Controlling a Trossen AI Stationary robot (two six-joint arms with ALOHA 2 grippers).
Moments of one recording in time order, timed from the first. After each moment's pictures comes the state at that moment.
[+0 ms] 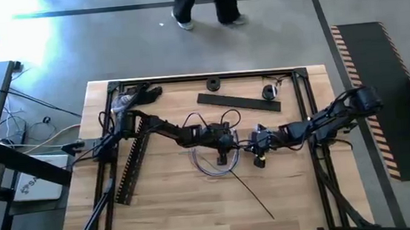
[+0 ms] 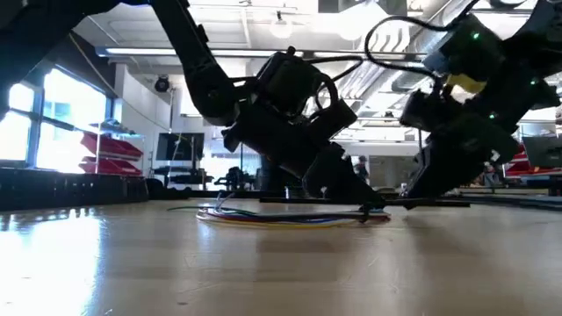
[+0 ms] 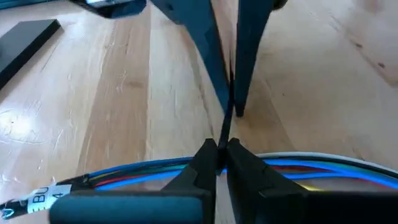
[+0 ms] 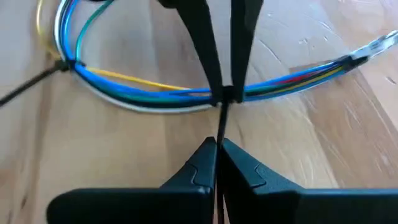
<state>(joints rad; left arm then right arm) 0.04 2.25 1.21 0.50 0.13 0.19 0.15 1.41 0.37 0.22 0.12 0.28</state>
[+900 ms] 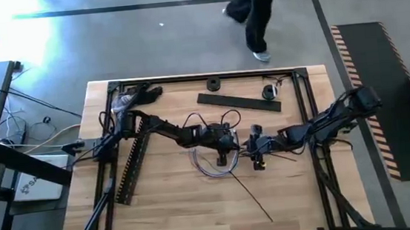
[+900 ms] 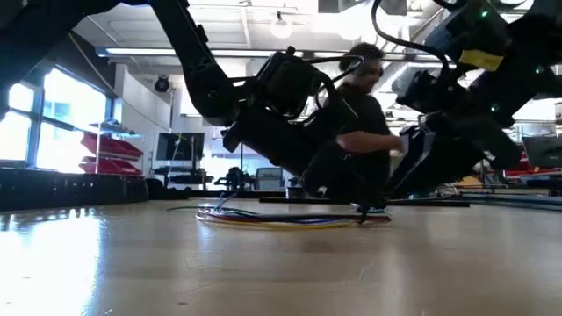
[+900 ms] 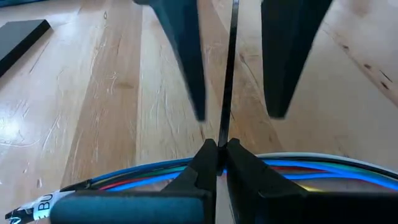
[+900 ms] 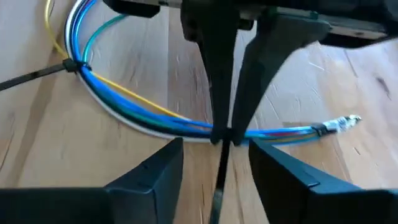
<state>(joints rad) 0.04 2.25 1.20 0.50 0.14 0.19 0.22 1.49 0.43 0.28 0.28 0.07</state>
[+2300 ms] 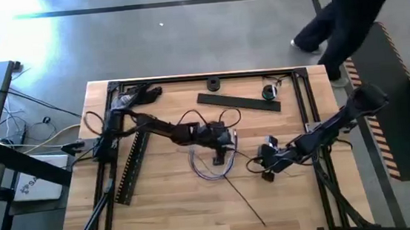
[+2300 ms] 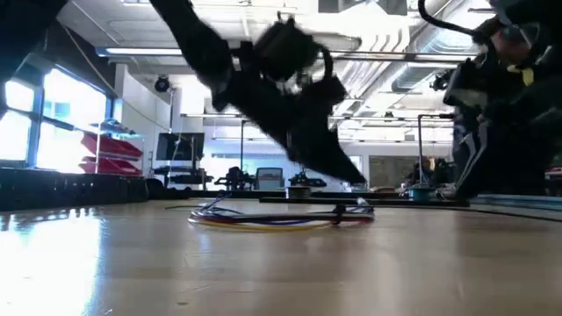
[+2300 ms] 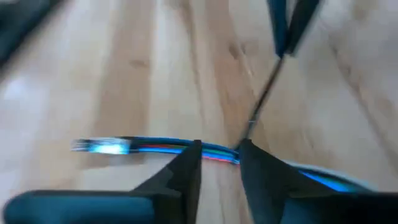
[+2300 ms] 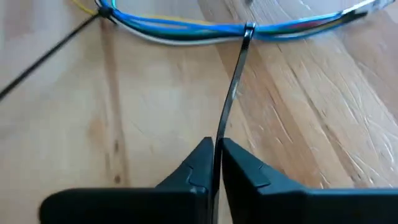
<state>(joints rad) 0.02 2.02 1.20 0.14 0.01 0.02 0.47 1.34 0.42 -0.03 0.39 0.67</state>
